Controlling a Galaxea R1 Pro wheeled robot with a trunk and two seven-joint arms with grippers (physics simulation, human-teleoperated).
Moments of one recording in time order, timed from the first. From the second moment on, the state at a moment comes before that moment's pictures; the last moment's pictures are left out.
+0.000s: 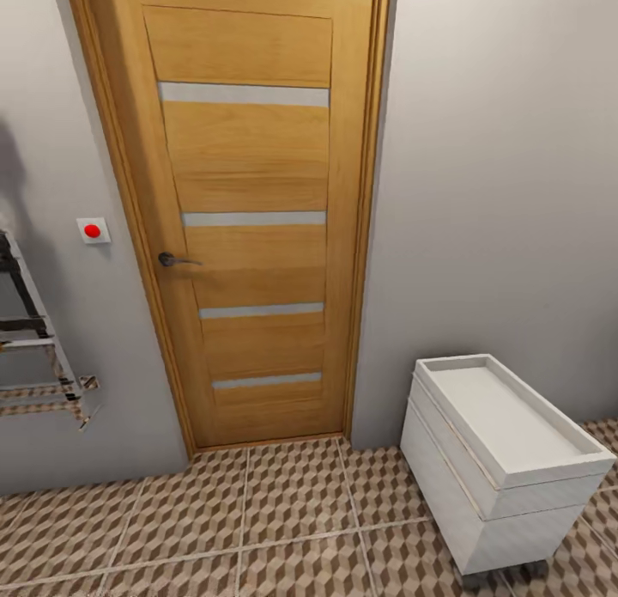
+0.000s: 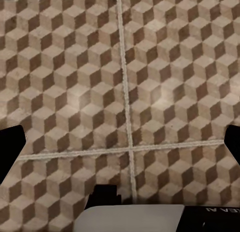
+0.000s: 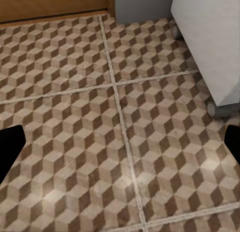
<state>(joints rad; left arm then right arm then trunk) 0.00 0.00 0.01 -0.51 0.05 -0.06 0.00 0.00 0.06 0.00 -0.52 0.00 -0.45 -0.06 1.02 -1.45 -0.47</state>
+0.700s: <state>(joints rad) 0.00 0.00 0.01 -0.51 0.05 -0.06 0.00 0.00 0.06 0.00 -0.52 0.00 -0.45 -0.06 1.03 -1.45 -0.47</state>
